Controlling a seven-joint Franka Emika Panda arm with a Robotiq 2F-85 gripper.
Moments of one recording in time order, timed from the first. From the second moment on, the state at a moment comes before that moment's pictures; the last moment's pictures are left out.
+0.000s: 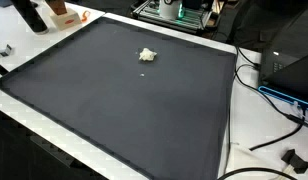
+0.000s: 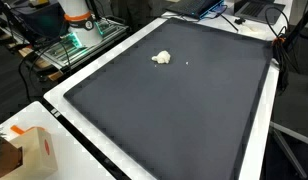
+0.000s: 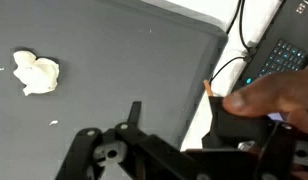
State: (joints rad) arm 0.34 -0.50 0.14 -2.57 0.38 2.24 -0.04
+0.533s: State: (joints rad) arm 0.34 -0.50 0.14 -2.57 0.38 2.24 -0.04
